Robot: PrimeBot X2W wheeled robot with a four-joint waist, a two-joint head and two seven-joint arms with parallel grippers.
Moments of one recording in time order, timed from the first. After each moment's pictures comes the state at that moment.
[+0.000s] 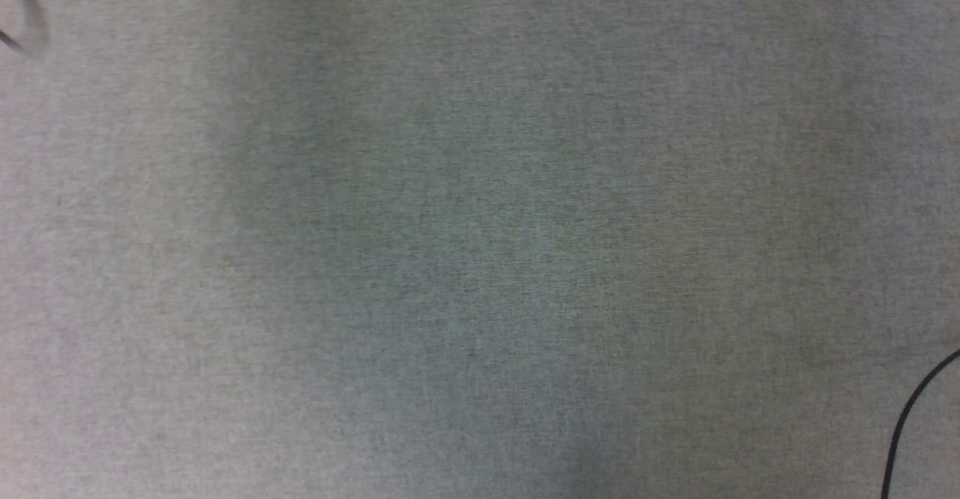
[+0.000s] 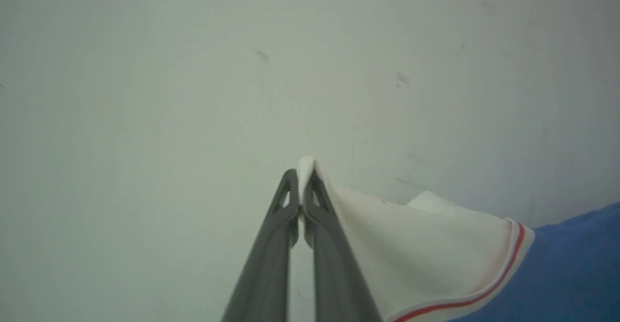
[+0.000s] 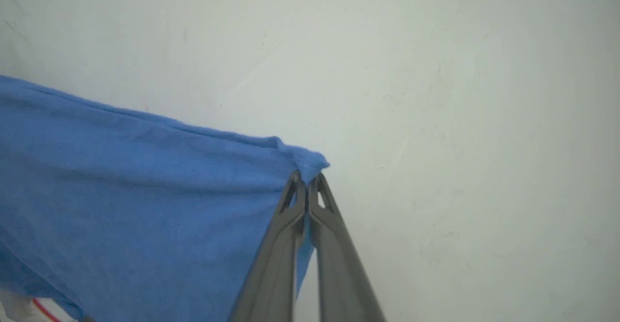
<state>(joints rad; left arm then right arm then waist) -1.56 0.46 -0.38 0.58 -0.47 -0.01 -0.19 -1.53 -0.55 0.46 0.76 0.51 0.13 -0.20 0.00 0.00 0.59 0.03</state>
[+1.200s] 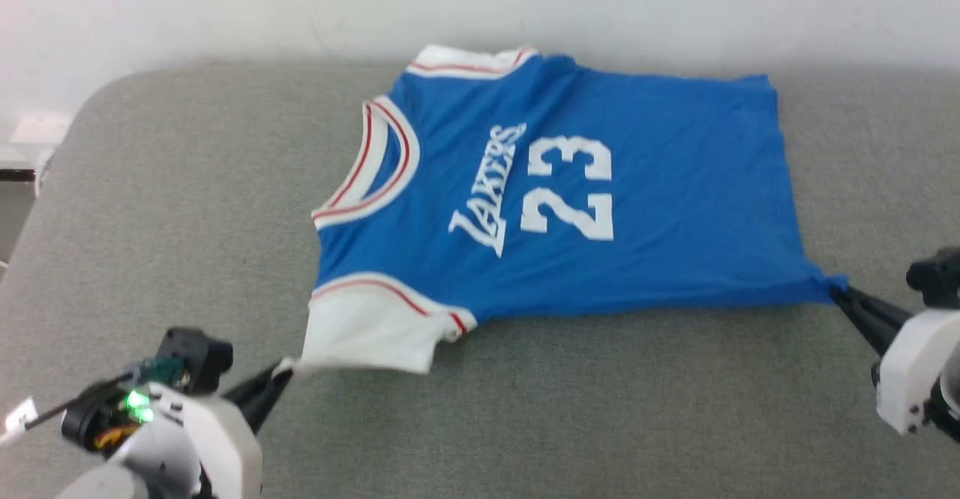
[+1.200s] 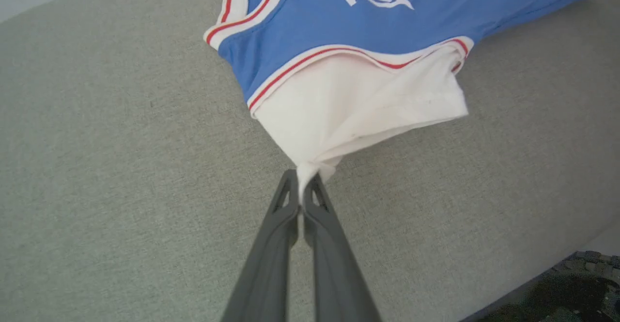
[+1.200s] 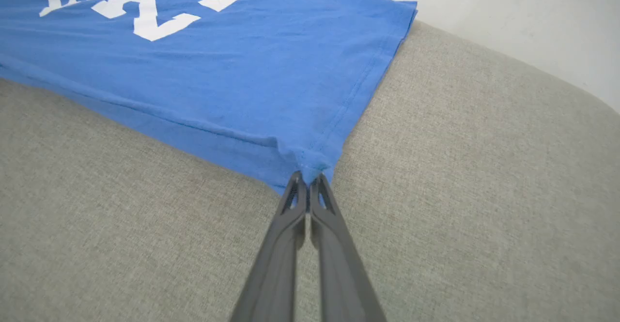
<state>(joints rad) -0.16 0.81 -0.59 -0.07 -0.74 0.04 0.22 -0.47 -0.79 0.77 0.49 0.82 0.13 -0.07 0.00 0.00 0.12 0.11</state>
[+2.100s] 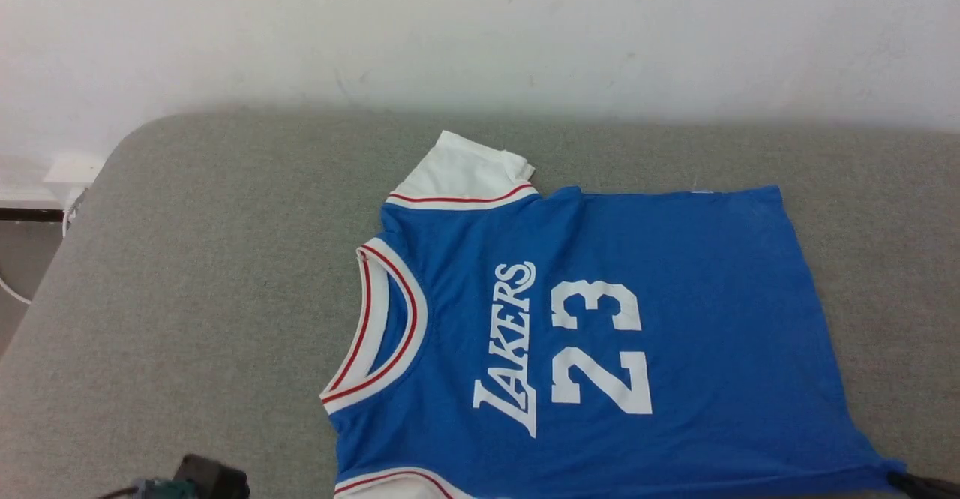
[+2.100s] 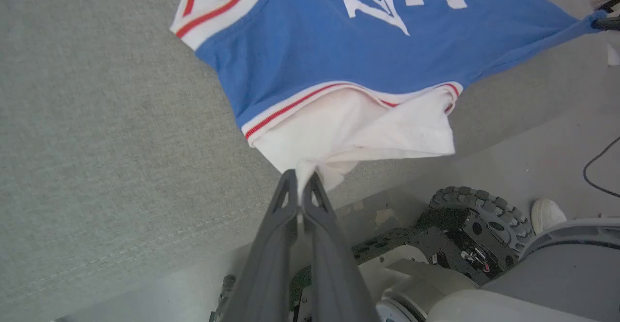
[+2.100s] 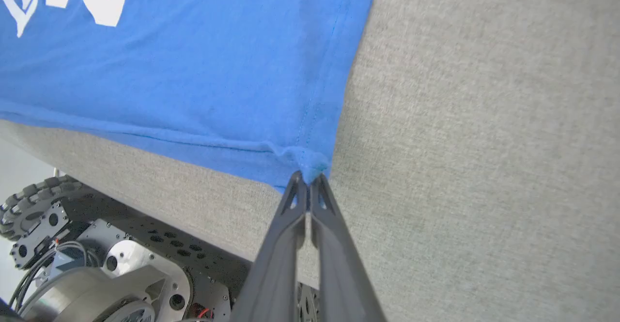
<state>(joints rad) 0.18 0.92 -0.61 -0.34 -0.96 0.10 0.31 0.05 -0.99 0.50 0.14 1.09 0.13 0.32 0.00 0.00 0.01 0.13</state>
